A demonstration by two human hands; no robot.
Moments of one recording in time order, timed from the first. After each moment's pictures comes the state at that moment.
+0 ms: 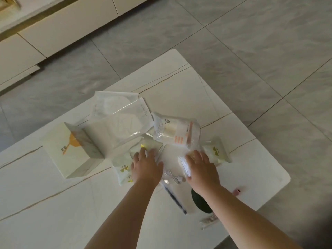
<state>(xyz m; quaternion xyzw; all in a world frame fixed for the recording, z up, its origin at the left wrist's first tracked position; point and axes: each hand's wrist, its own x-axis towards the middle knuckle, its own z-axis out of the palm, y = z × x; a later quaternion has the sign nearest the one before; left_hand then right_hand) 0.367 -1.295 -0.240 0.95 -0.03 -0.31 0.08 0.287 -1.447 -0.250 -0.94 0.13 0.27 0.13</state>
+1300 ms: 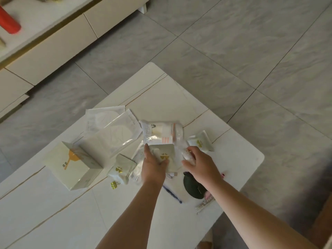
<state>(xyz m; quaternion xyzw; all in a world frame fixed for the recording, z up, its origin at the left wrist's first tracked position) 0.337 -1.330 -0.192 0.87 0.06 -0.31 0.37 0.258 -1.465 -0.182 -0.87 0.28 0.11 0.40</state>
